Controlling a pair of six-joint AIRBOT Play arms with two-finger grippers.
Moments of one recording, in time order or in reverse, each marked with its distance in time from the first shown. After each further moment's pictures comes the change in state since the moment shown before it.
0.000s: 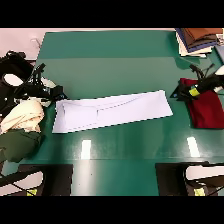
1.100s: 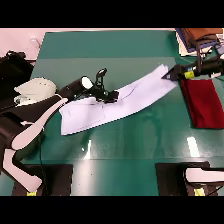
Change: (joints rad) left arm -0.595 -0.498 0.371 -0.076 0.254 -0.150; right arm 0.185 0.105 0.199 0.325 0.018 -0.121
